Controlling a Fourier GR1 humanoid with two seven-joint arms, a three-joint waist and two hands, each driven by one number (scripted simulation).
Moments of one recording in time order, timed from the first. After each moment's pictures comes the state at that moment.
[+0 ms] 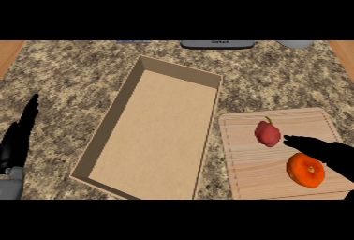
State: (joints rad) left arm -0.09 0.42 0.09 -1.32 -0.15 0.17 0.04; right arm 0.04 -0.70 0.08 -1.62 0.62 0.61 -0.36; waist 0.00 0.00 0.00
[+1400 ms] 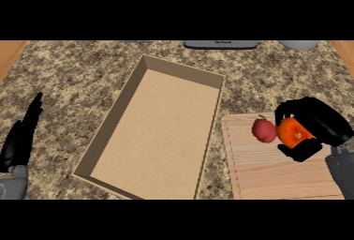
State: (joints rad) left arm -0.10 0.37 0.13 -1.34 -0.21 0.12 0.06; right arm -0.27 -0.48 0.05 -1.37 0.94 0.23 -0.41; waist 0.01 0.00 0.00
